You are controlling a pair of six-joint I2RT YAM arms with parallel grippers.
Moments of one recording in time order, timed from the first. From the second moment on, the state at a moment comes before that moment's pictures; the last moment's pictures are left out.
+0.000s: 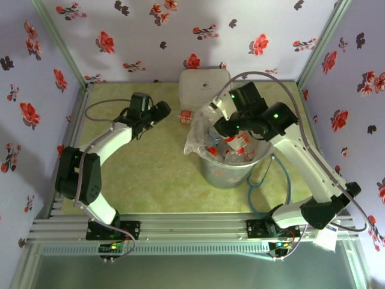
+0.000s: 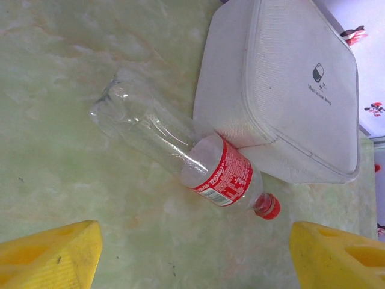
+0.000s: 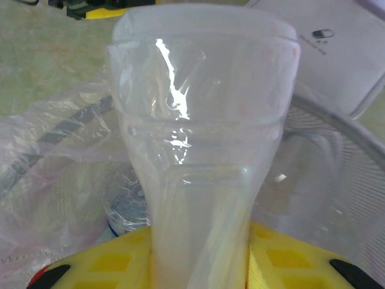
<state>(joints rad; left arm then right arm) -0.37 1.65 1.16 -0.17 0.07 -0.86 0.65 1.37 1.68 -1.15 -0.02 -0.17</state>
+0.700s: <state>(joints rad) -0.37 1.67 1.16 -0.15 0.06 -0.87 0.66 1.44 1.62 -1.20 -0.06 -0.17</state>
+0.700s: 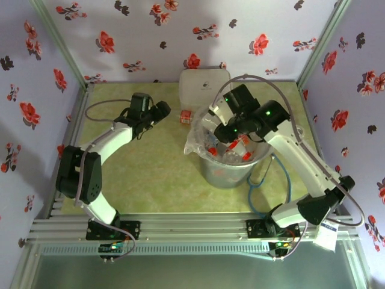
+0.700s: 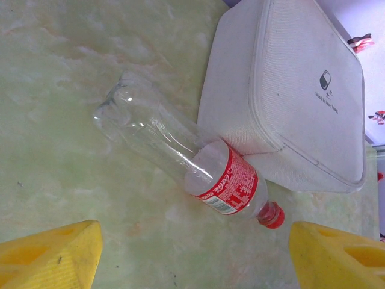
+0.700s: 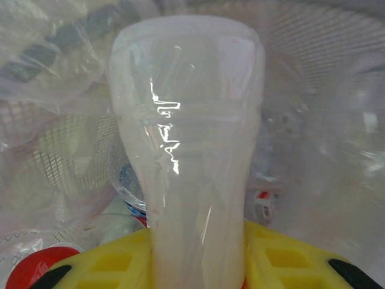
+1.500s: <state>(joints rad) -0.37 1.87 1.23 -0.06 0.06 -0.96 0.67 1.23 1.65 -1.08 0.03 -0.09</state>
